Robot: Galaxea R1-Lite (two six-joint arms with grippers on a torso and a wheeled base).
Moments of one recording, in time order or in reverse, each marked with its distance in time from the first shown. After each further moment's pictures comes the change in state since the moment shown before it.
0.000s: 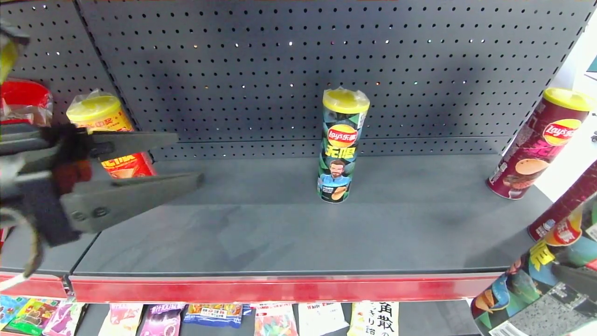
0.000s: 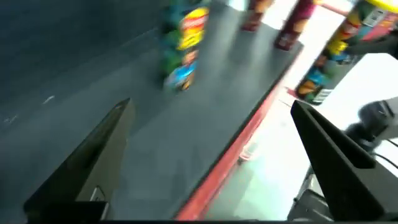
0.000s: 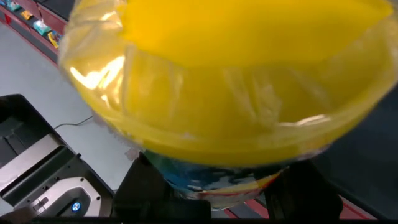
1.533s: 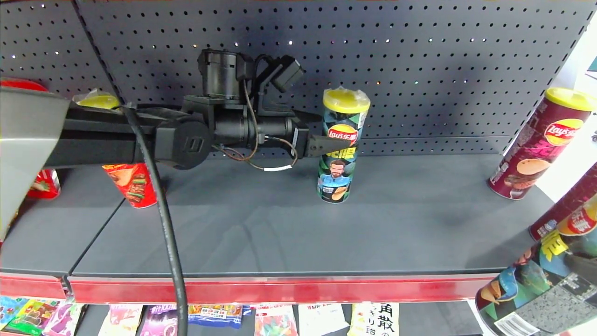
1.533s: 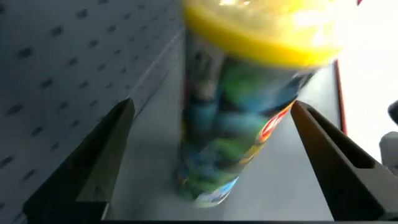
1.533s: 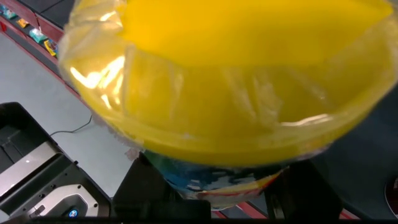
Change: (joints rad) left arm -0.132 0.851 -0.714 -0.093 -0.093 0.142; right arm -0.005 -0.012 -0.027 0.010 -0.014 0.000
